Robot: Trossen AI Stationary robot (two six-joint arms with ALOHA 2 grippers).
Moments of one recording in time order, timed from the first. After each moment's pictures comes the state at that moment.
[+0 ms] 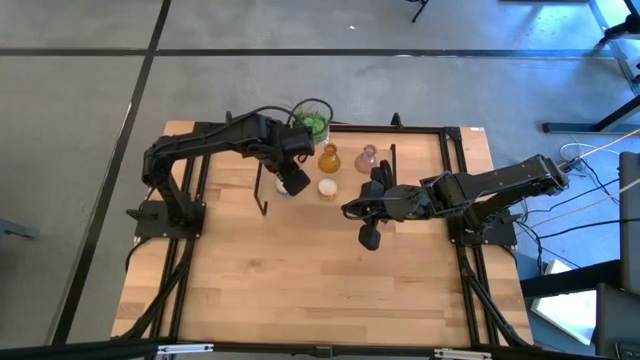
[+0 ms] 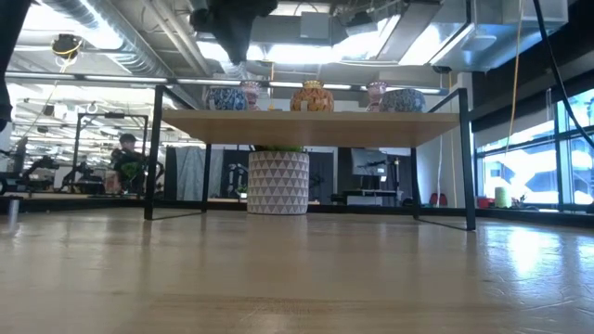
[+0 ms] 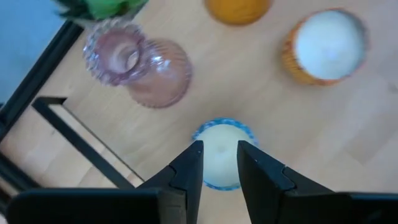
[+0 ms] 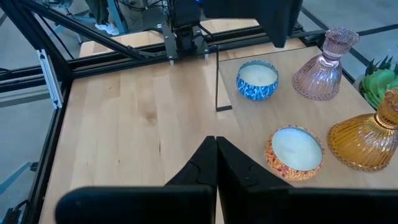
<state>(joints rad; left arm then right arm) 0.17 1.73 1.92 -1.49 -0.20 -0.53 0.30 1.39 1.34 -0.54 0.37 0.34</state>
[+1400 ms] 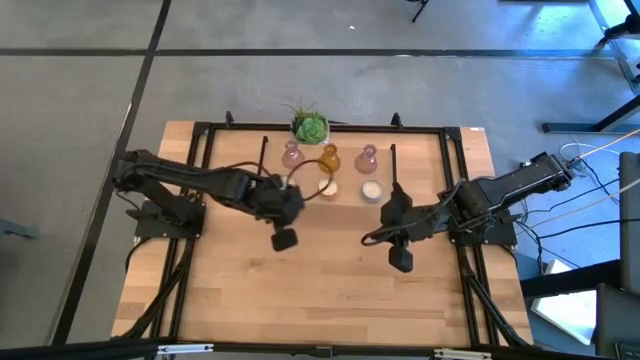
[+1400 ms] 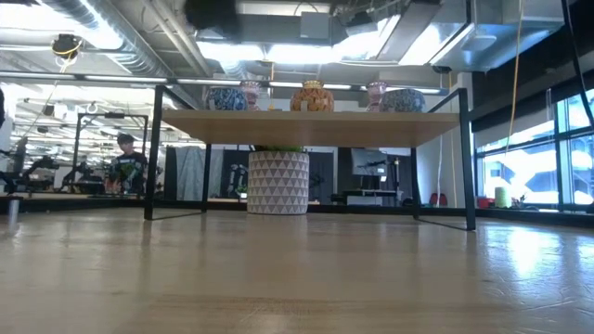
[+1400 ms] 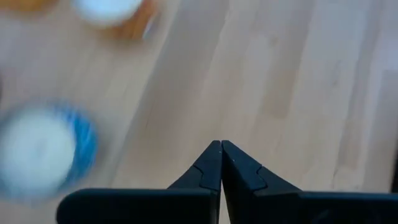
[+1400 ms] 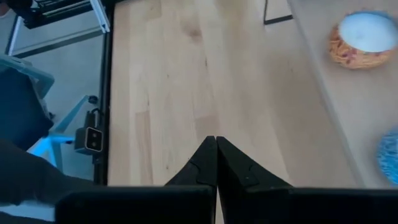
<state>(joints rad) -0.17 1.54 1.49 -1.02 -0.18 -0.46 0.44 1.31 1.34 -0.85 0.22 0.57</state>
